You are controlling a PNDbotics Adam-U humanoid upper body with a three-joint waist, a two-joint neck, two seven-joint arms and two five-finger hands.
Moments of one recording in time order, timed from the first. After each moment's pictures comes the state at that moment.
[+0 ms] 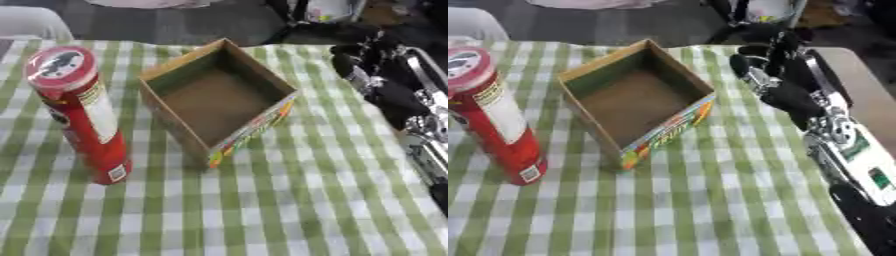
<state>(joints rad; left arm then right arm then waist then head) -0.49 0.67 -0.19 -1.57 0.26 -0.12 -0.37 -0.16 -0.68 -0.05 -1.98 -0.44 -0.02 -0.17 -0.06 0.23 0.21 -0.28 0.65</state>
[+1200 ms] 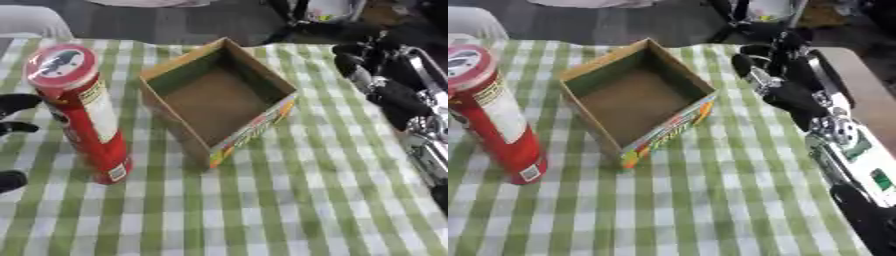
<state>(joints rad) -0.57 0.59 -0.24 -1.54 0.26 -0.12 -0.42 -0.17 -0.67 -0.04 -1.98 -0.45 -0.01 -0.16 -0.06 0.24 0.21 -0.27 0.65</state>
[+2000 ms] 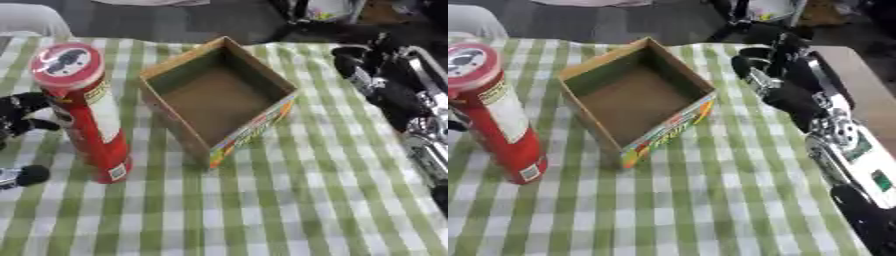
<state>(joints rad) -0.61 0.54 -0.27 -1.52 0.27 -0.13 -0.42 -0.17 -0.67 -0.04 -1.98 -0.45 0.00 -0.17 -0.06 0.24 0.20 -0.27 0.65</state>
